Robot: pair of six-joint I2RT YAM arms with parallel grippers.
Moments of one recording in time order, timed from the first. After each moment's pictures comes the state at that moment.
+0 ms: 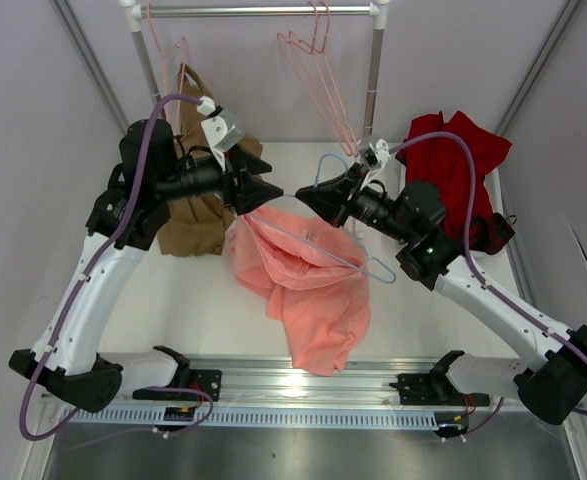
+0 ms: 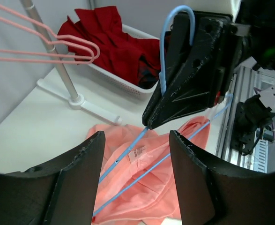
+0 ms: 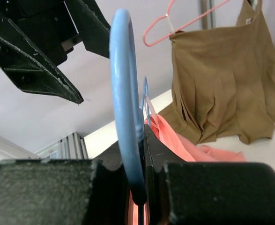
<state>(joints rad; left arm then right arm) -0.43 1.21 1.60 -0.56 0.72 0.09 0.71 1.19 1.07 0.36 -0.38 0.39</state>
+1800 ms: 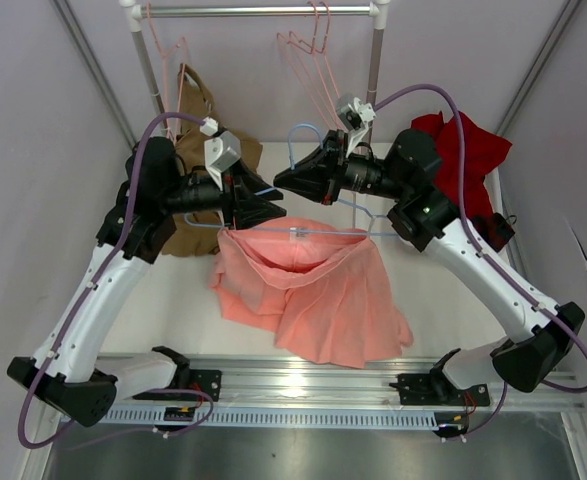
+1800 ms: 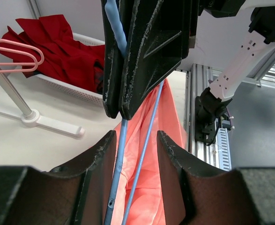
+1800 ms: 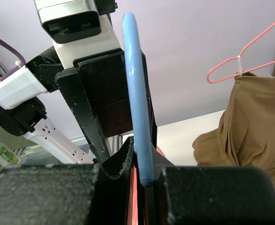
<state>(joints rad) -0.43 1.15 1.43 -0.40 0.97 0.01 0.68 1.40 1.52 0.13 -0.75 0.39</state>
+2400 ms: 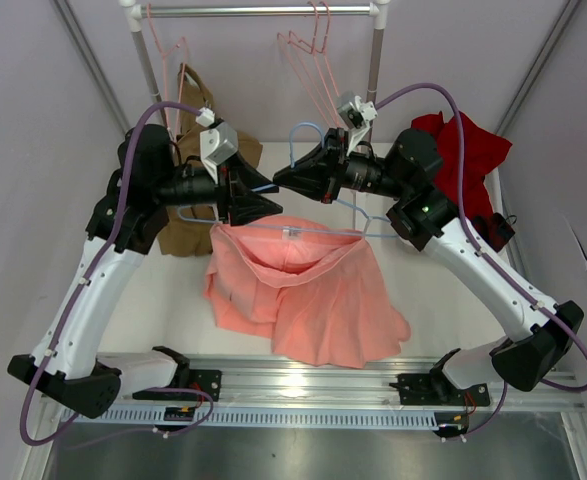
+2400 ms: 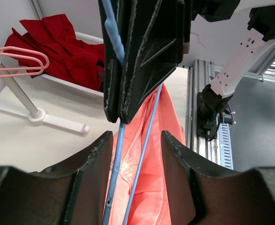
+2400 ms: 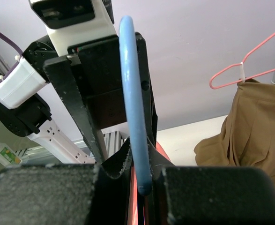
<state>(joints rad) -0.41 1.20 1.57 -0.55 0.98 0.09 0.68 1.40 1.52 0.17 -0.77 0.41</state>
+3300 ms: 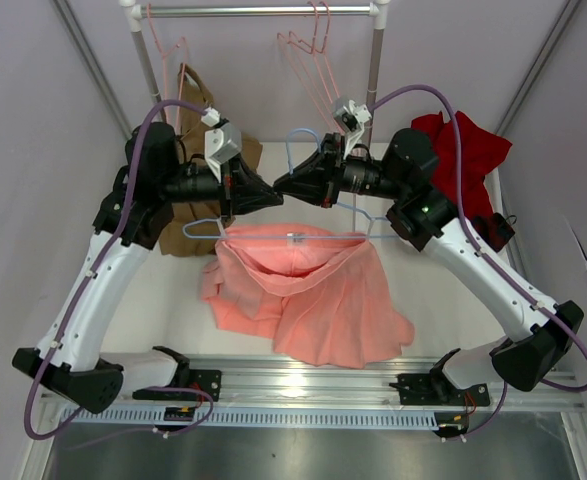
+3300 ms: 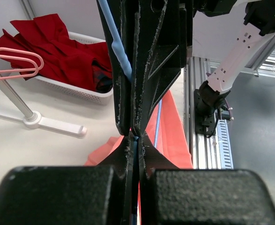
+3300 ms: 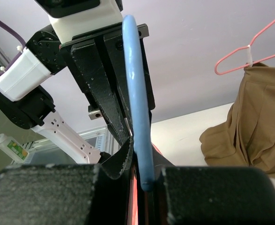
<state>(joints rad) -0.40 1.23 1.57 -0.55 1.04 0.11 0.68 1.40 1.52 0.10 -0.79 0.40</state>
